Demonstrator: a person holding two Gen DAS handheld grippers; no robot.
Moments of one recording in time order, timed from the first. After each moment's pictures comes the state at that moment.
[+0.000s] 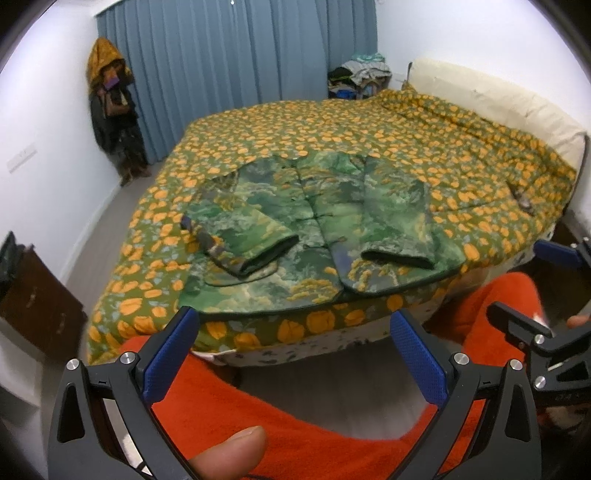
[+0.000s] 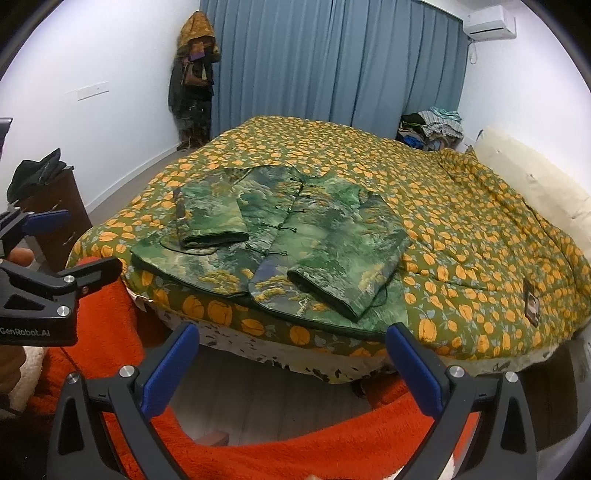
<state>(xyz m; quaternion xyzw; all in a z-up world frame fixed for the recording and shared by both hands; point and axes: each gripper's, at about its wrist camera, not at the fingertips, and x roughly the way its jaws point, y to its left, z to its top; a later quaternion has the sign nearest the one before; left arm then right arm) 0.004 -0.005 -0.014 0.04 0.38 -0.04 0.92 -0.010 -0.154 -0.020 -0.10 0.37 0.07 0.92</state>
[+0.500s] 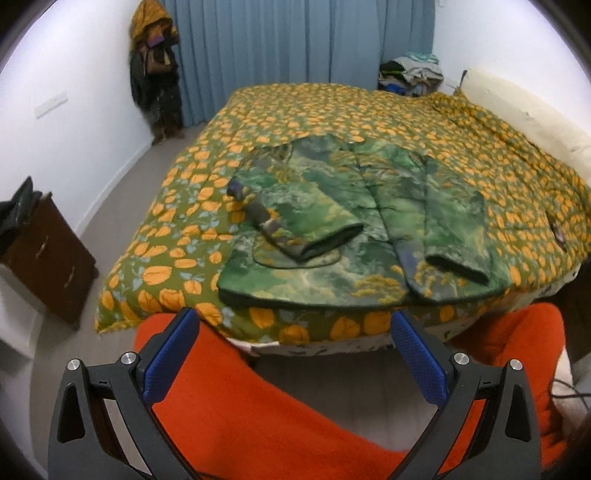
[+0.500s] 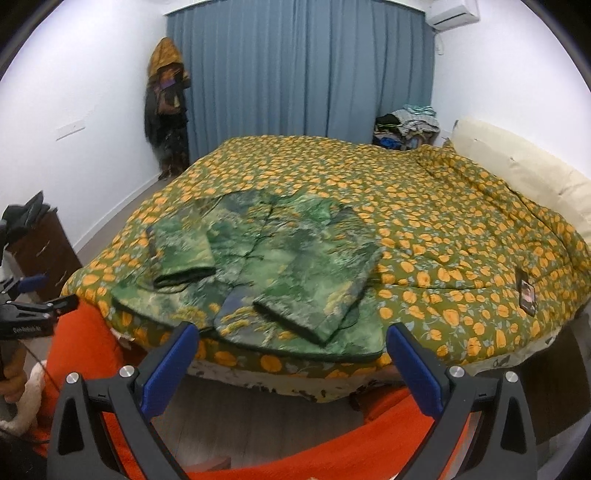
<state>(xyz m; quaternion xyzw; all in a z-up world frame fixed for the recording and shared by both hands) 0.044 0.066 -0.046 -0.01 0.41 0.03 0.91 0.025 -0.220 -0.004 -0.04 0.34 0.03 0.94</state>
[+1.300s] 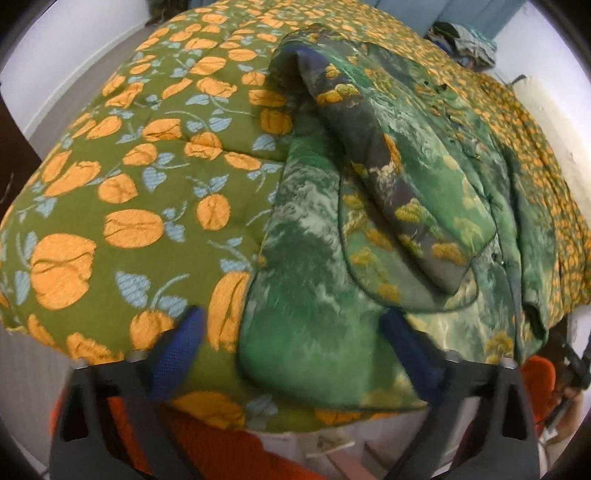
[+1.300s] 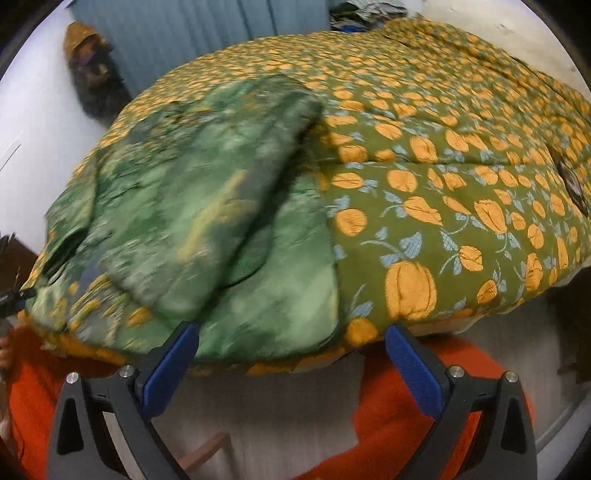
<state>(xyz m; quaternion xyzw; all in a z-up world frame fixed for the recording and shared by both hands) 0.198 0.169 -0.205 -0.16 0.57 0.00 0.81 0.173 -0.361 -0.189 0.08 0.51 0.00 0.85</state>
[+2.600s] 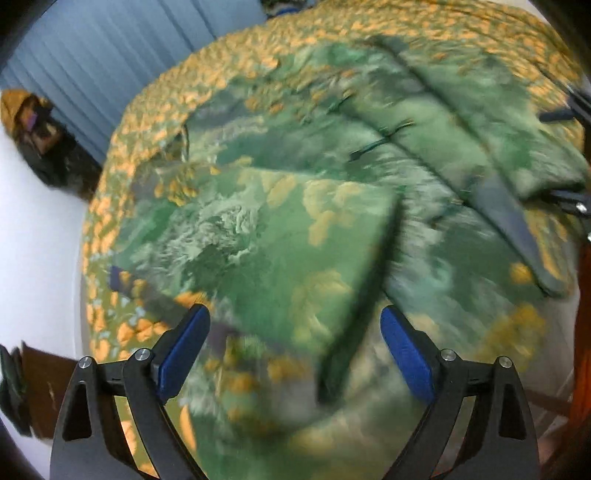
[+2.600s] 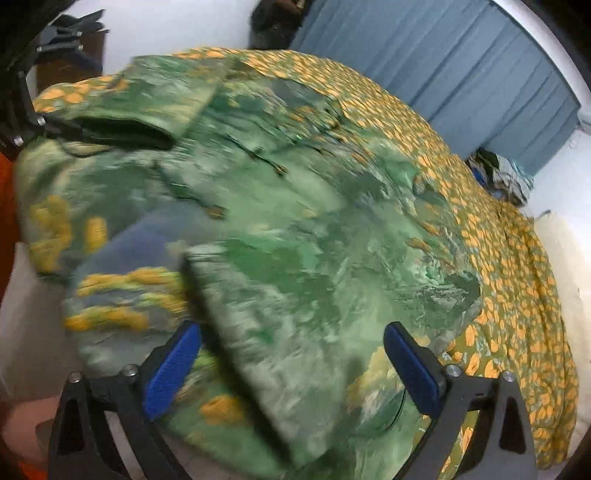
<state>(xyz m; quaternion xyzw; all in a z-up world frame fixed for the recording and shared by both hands) 0.254 0.026 -0.191 0.21 0.50 -0.09 0.84 0.233 -0.199 -0.207 -0.30 0.43 0.15 0.84</state>
